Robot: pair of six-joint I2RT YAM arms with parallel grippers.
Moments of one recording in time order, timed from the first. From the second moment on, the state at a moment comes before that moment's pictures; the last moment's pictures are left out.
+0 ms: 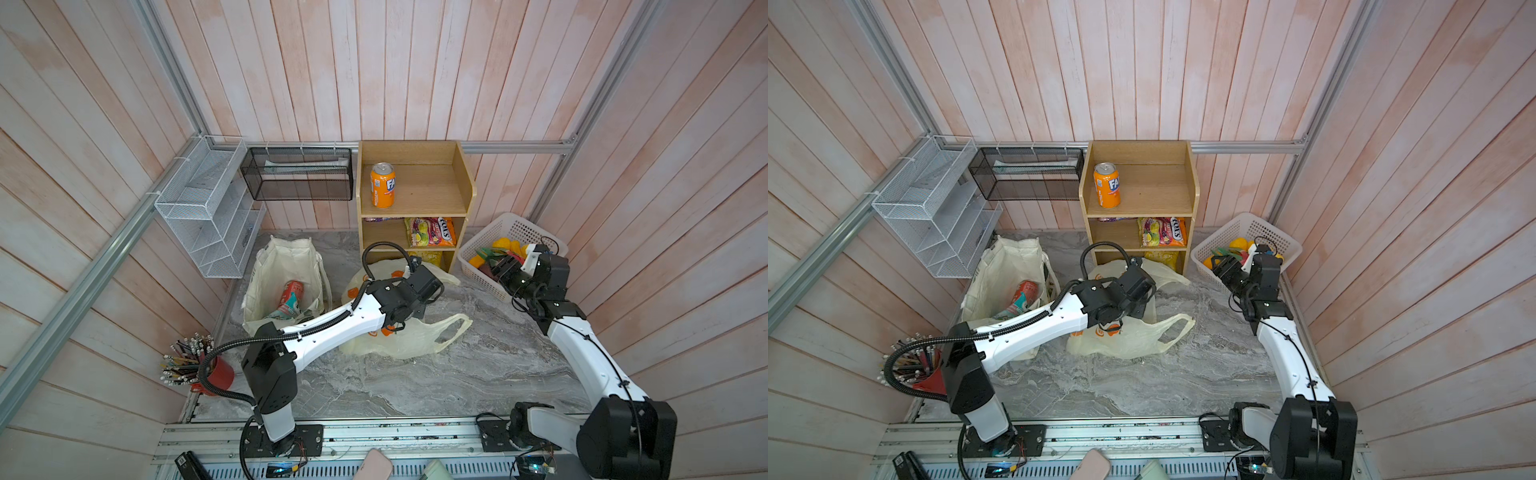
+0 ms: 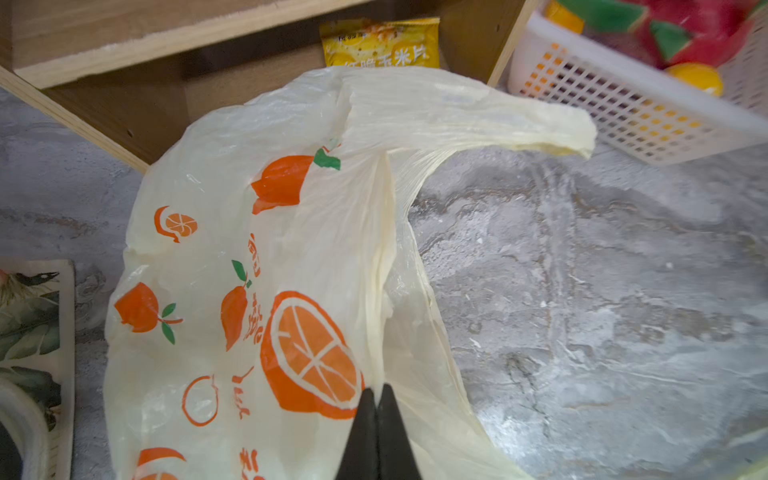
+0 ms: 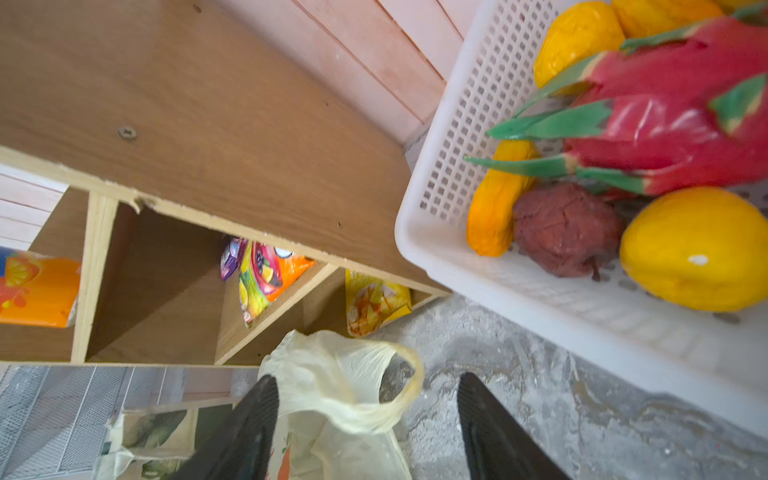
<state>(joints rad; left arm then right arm) -0.96 1.73 1.56 -0.76 -0.38 -0.51 -0.05 1.23 0.90 -0.10 -0.35 0.79</state>
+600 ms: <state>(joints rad) -0.91 1.45 1.22 -0.51 -0.19 -0.45 -0.12 1.68 1.18 -0.22 -0.31 0.63</state>
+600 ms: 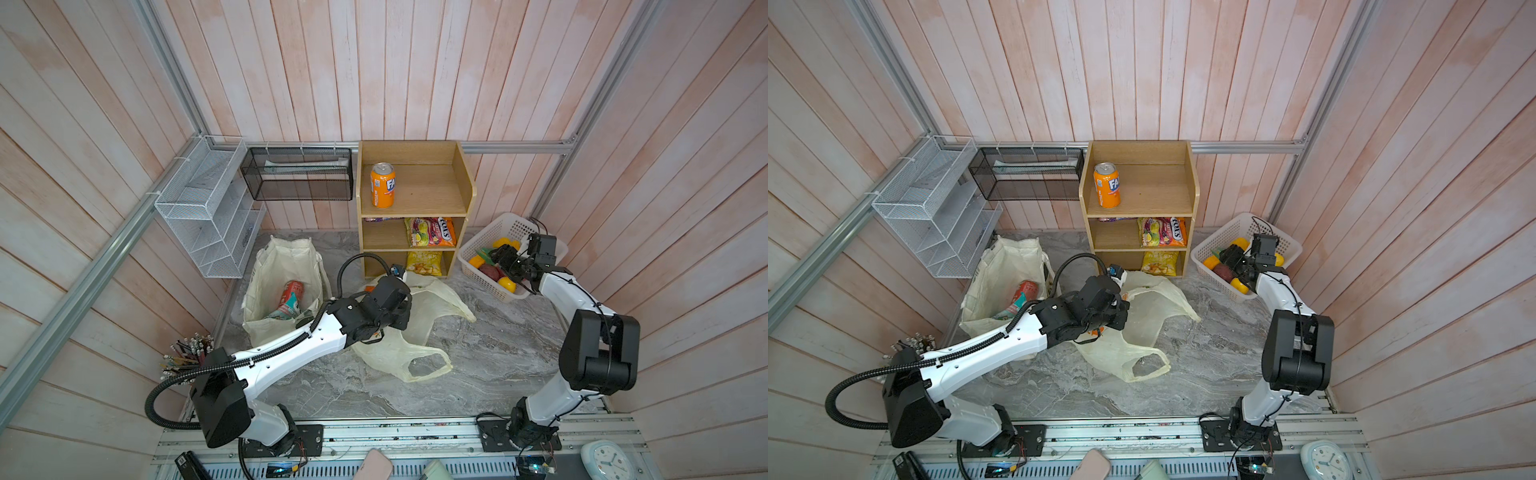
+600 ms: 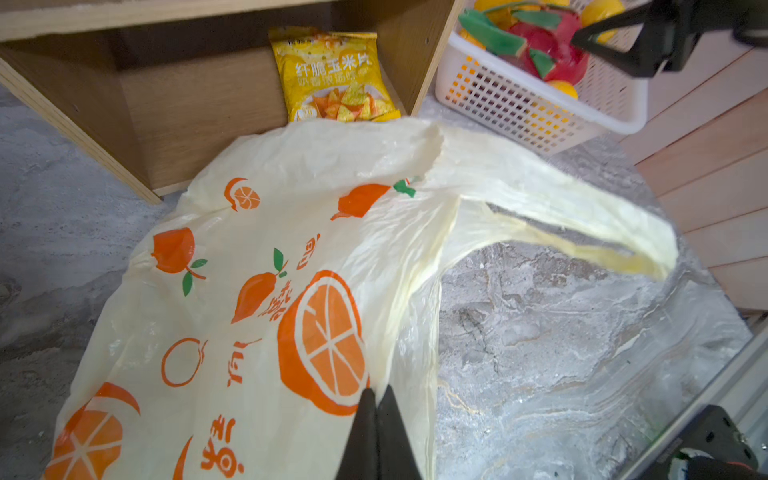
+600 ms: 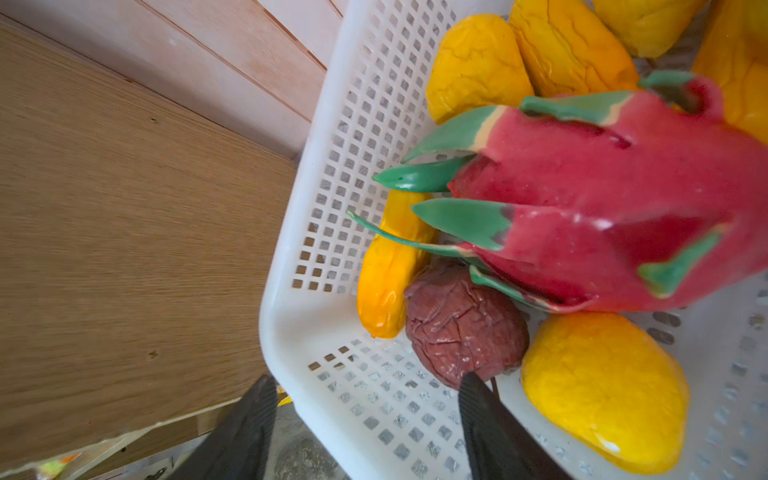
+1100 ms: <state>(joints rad) -0.89 1.45 1.22 -0.45 -0.16 -0.44 -0.12 1.63 1.01 -0.20 -0.38 0.65</state>
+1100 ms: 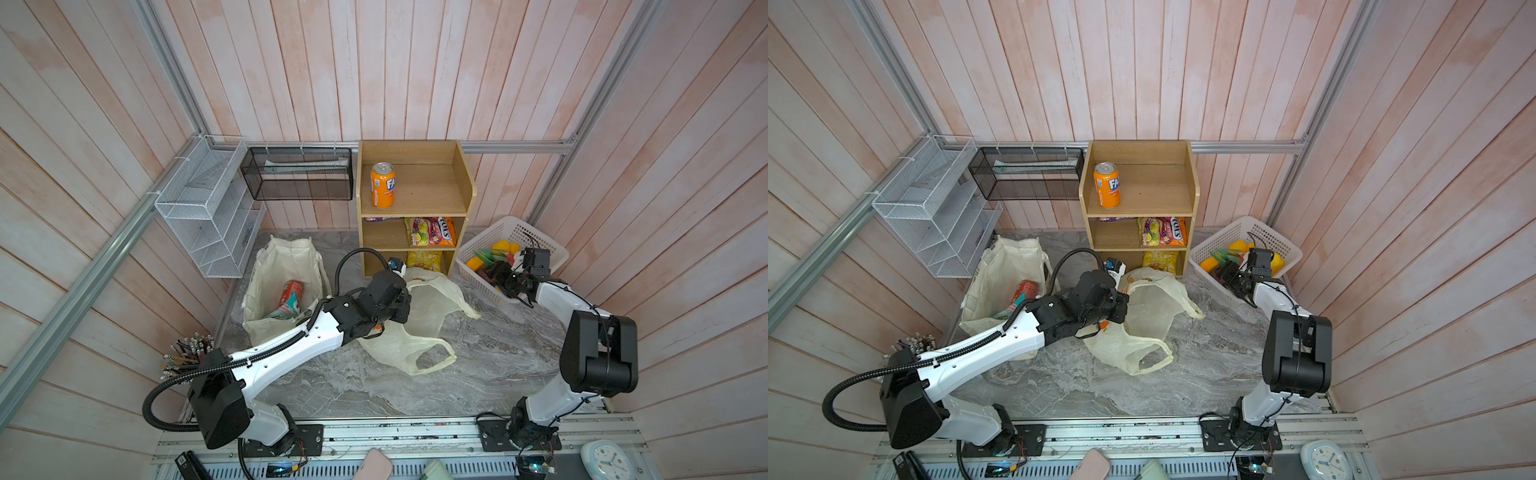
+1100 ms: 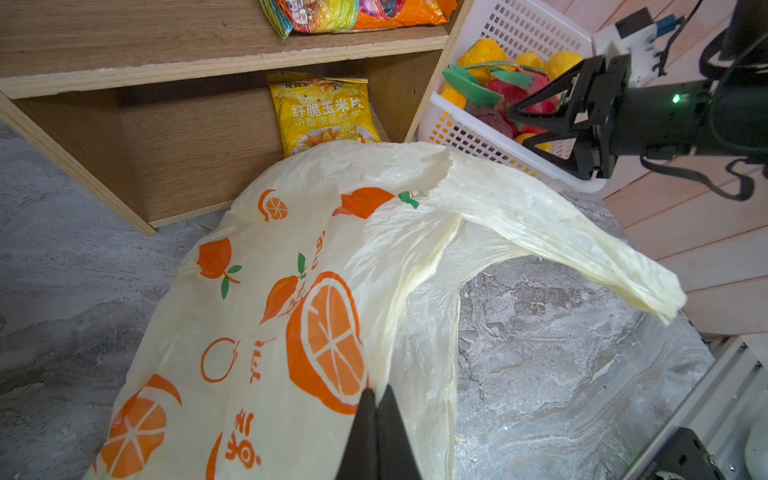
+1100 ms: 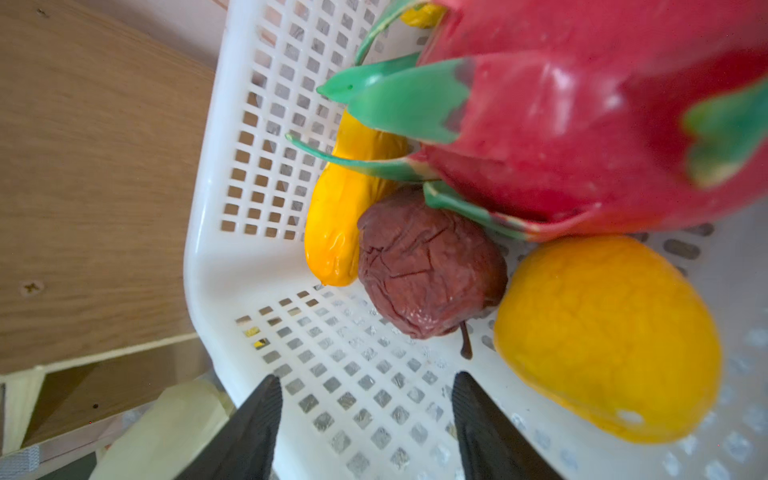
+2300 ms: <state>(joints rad) -0.88 1.45 1.23 -0.45 -0.18 -0.44 -0.16 1.22 0.94 -0.23 -0.28 0.75</state>
